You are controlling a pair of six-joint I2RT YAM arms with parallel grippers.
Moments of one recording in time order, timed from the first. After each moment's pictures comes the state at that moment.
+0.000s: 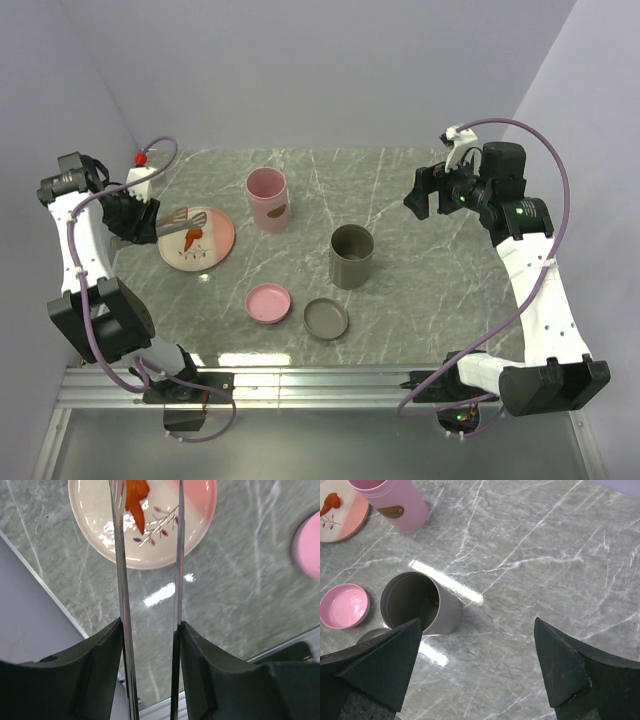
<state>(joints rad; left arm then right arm) 0.45 1.52 1.57 -1.28 0.46 0.88 0.07 1.19 1.40 -0.75 -0.43 -0.13</state>
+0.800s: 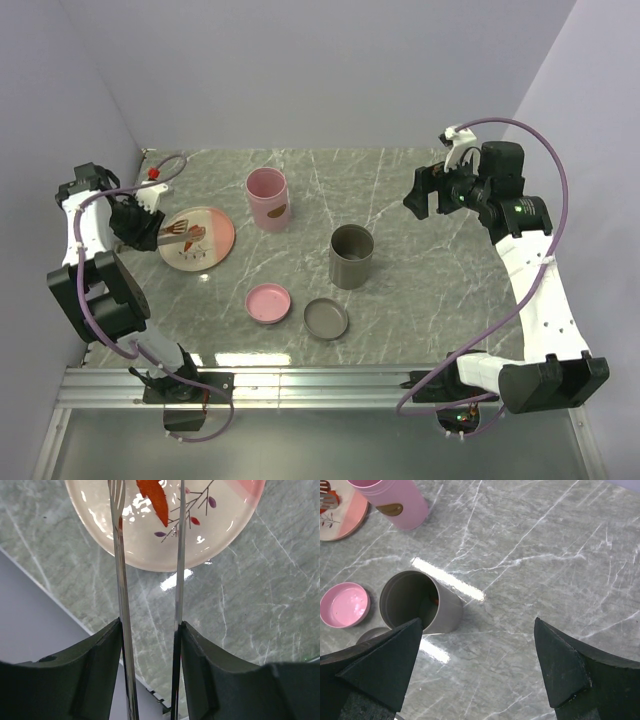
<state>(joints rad) 0.45 1.65 1.46 -1.11 0.38 1.04 0.07 1.21 1.40 -0.76 -0.43 -0.13</state>
